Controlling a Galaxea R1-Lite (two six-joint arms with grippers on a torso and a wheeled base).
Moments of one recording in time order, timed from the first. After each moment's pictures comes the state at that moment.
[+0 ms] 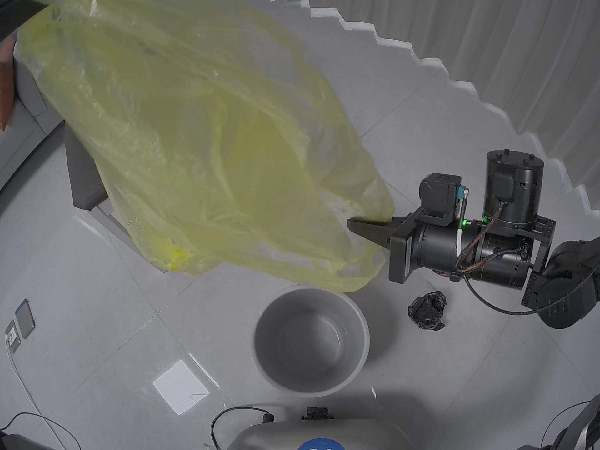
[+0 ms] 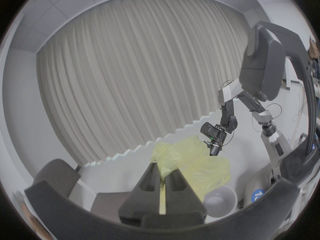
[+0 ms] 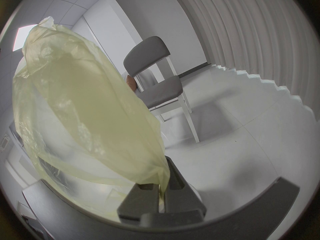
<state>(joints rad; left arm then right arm) -0.75 1.13 -1.58 0.43 -0.13 0.76 0.62 1.73 -0.88 -0.68 0.25 0.04</state>
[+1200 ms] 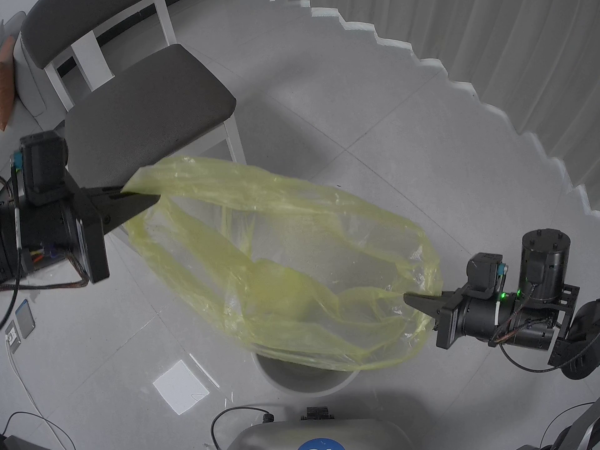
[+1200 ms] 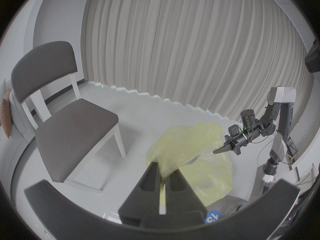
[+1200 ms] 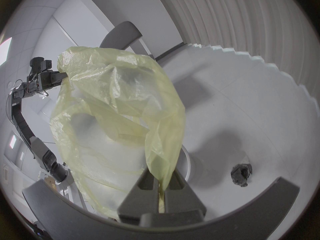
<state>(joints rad) -0.50 1.15 -0.90 -0.03 -0.13 0.17 0.55 1.62 -0.42 -0.83 0.17 0.16</state>
